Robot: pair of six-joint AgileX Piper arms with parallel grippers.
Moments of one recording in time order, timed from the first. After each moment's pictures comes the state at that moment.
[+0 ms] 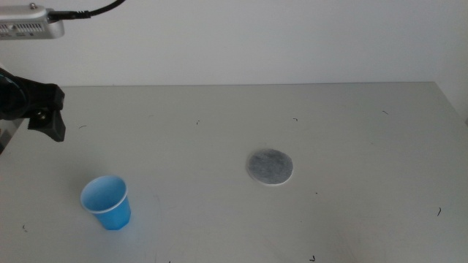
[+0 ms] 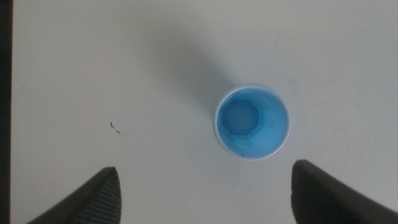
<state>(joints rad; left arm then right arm) -0.08 1.31 -1.30 0.02 1.25 -0.12 -0.05 -0.02 0.03 -0.03 0.14 0.03</state>
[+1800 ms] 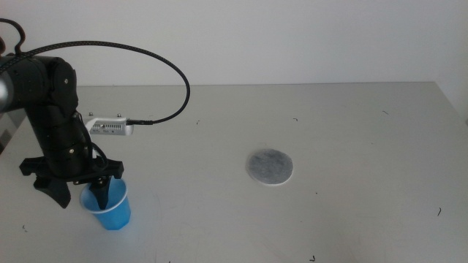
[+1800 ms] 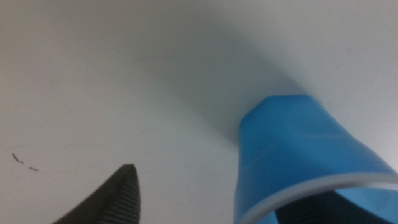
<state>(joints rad) -0.08 1.84 -1.24 0.00 1.12 -0.04 -0.05 -0.02 0.03 -0.03 0.14 0.03</state>
